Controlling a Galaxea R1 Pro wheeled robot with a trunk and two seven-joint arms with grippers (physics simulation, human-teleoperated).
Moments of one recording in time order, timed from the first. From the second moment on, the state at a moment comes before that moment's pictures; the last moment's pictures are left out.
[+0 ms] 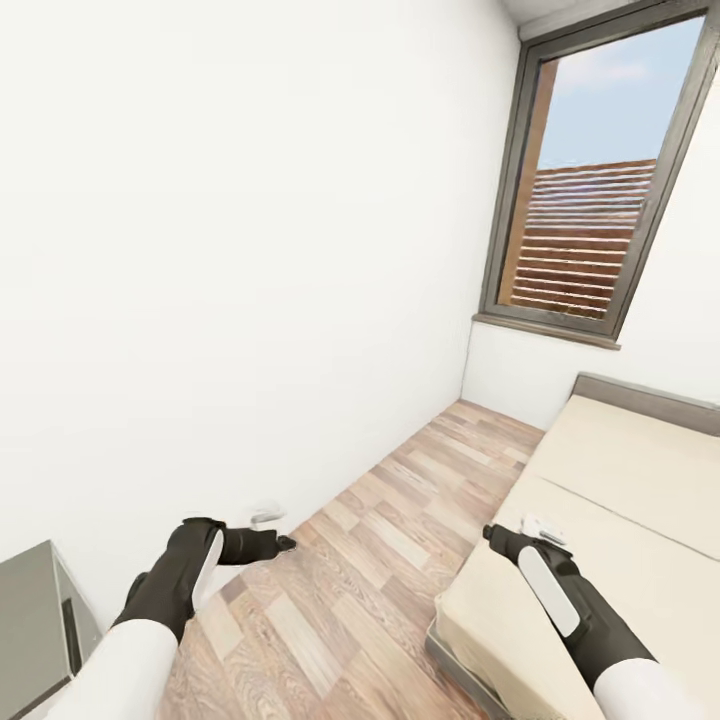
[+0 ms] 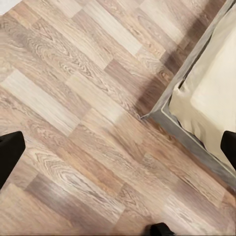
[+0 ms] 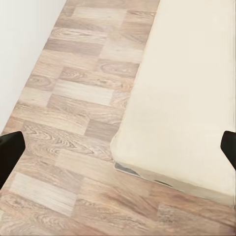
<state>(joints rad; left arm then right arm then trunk) -0.63 -0.03 0.18 -0.83 -0.13 0.81 -0.41 -0.53 -0.15 0.13 -0.91 -0.70 0.43 -0.43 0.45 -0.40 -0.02</state>
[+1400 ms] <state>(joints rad) -0.59 0.14 0.18 -1.05 -0.12 1.02 -1.06 -0.40 -0.17 -0.03 -1.33 -0.71 0.72 -0.43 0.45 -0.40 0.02</state>
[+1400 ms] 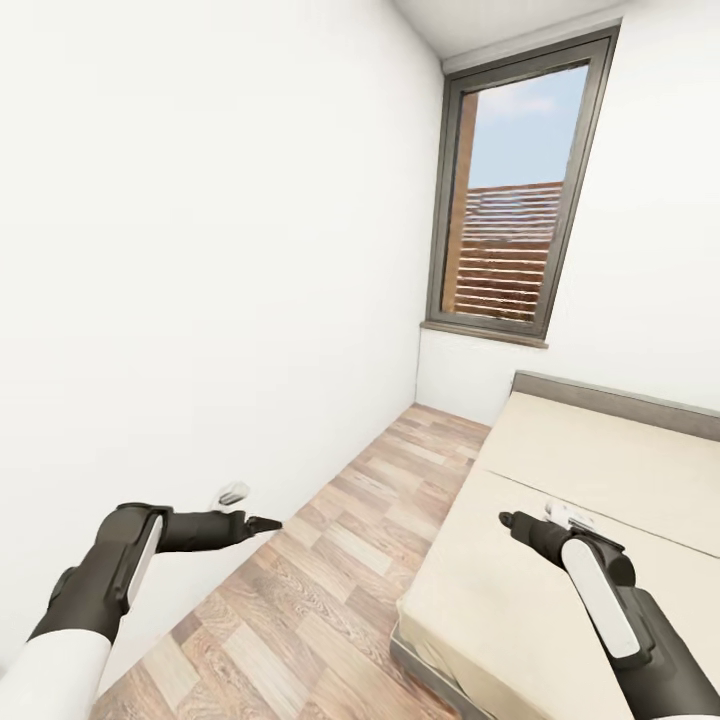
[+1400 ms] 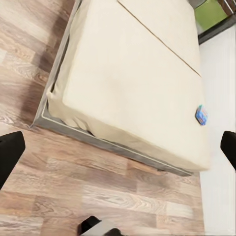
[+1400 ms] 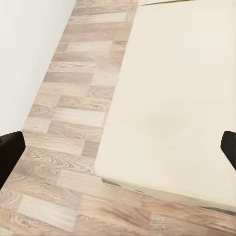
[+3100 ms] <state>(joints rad) -0.58 0.18 0.18 -1.04 -0.13 1.01 -1.21 -0.39 -0.17 -0.06 -1.33 -0.71 0.72 -0.42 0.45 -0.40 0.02</state>
